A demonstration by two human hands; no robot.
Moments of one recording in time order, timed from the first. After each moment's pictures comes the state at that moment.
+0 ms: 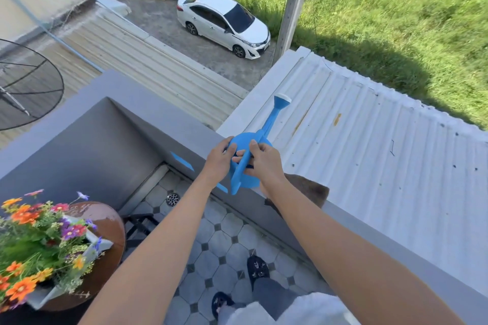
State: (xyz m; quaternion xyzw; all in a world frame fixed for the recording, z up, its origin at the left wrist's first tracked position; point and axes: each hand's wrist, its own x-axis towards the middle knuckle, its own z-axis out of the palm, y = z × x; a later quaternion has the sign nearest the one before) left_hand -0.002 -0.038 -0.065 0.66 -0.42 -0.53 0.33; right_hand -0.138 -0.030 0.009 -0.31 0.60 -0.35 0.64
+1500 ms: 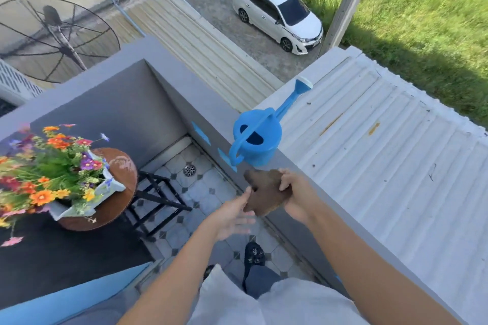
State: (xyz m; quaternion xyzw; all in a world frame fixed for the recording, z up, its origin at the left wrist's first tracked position) left_hand -0.094 0.123 -0.096 0.61 -0.05 -0.74 0.30; right_hand -0.251 0.024 -0.050 -0.23 0.49 -0.21 0.81
